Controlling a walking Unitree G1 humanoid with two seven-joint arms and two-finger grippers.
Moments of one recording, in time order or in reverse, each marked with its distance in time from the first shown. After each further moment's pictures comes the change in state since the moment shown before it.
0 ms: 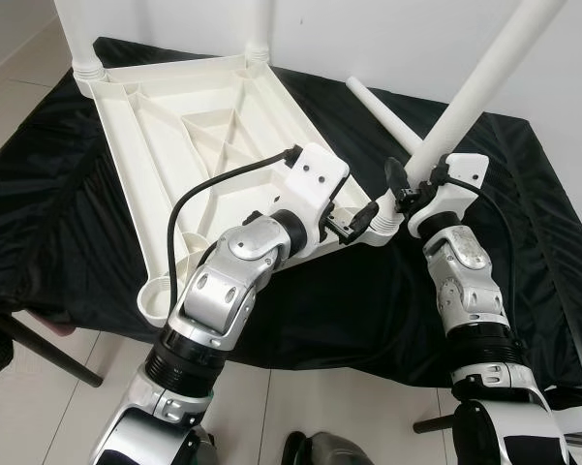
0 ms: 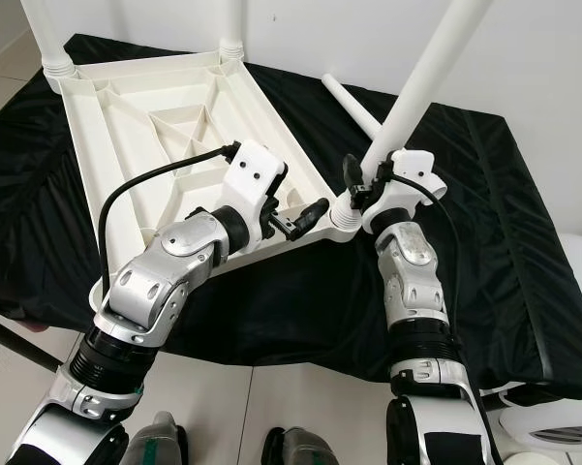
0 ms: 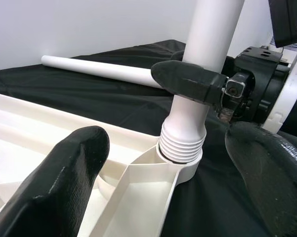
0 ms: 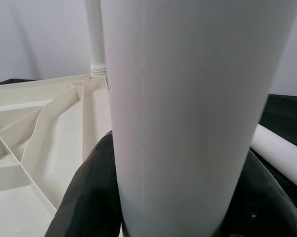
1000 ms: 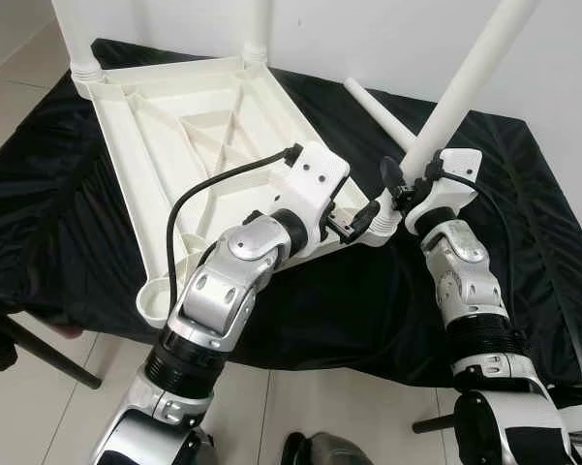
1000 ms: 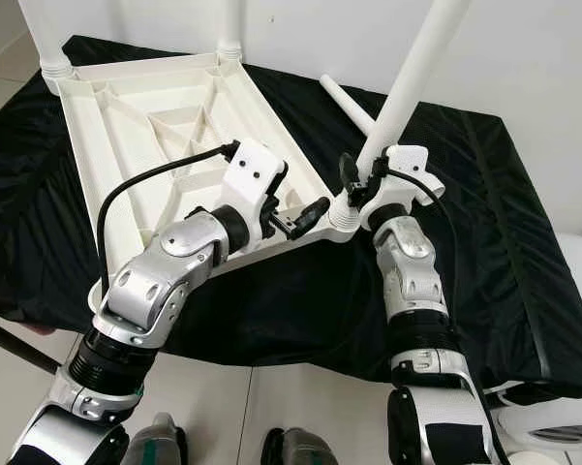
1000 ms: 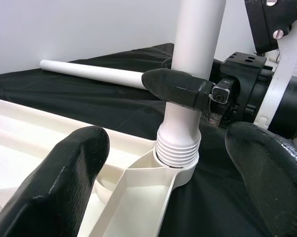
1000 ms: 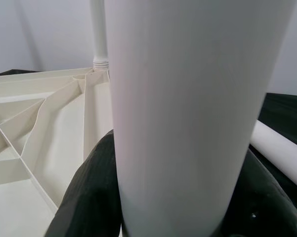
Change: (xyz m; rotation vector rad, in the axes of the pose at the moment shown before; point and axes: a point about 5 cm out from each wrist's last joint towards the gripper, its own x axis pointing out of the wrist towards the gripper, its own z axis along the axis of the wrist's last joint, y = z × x) left arm -0.001 -0.001 0.002 0.000 -0.008 -0.001; right arm 0.006 0.003 -0.003 -0.026 0.037 0.028
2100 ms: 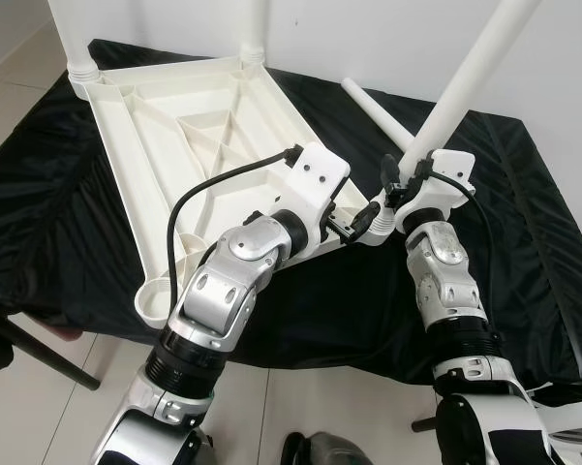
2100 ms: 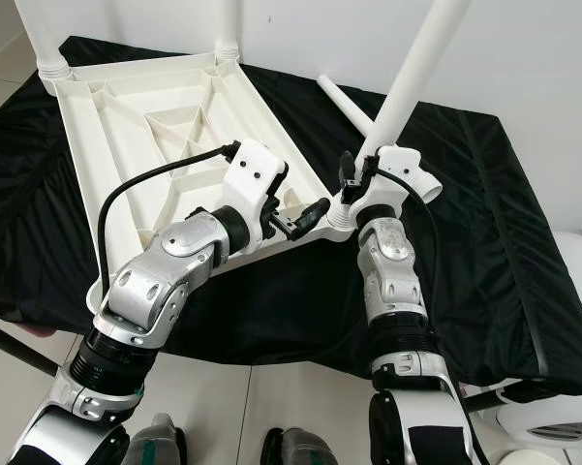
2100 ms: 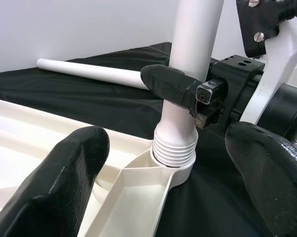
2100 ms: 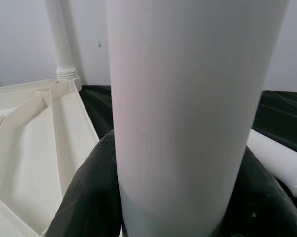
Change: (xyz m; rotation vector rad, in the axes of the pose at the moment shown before) left arm 0.000 0.000 0.000 -0.005 0.005 0.000; right arm 0.002 0.016 -0.002 0.024 -0.037 -0.199
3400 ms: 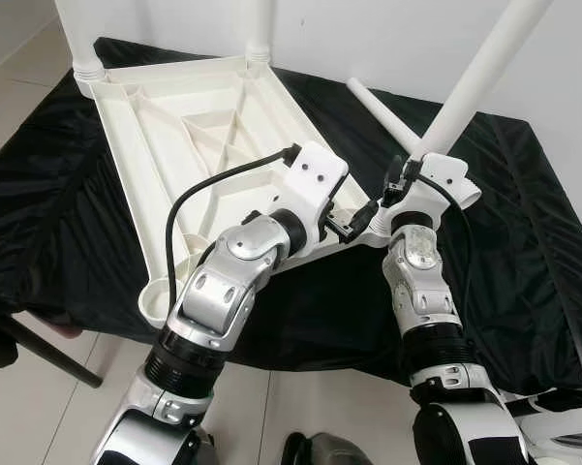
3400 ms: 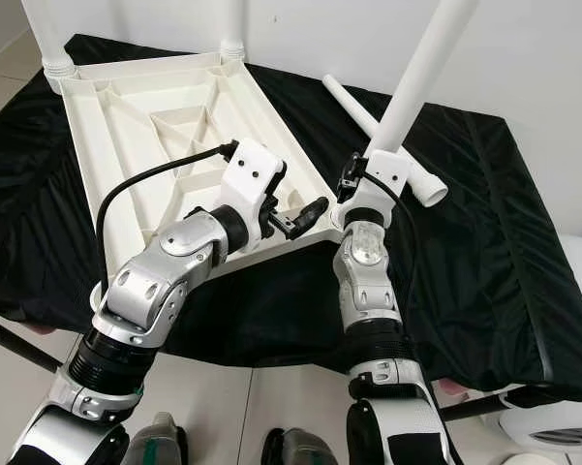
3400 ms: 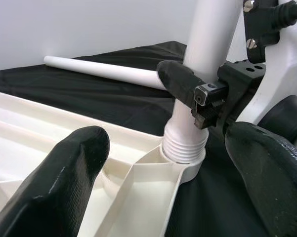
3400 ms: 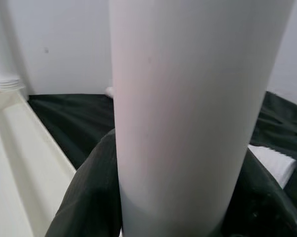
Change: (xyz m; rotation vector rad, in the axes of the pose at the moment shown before) left arm -0.001 0.001 0.001 -0.001 0.000 0.004; right arm -0.006 0.012 0.001 -0.055 -0.050 -0.288
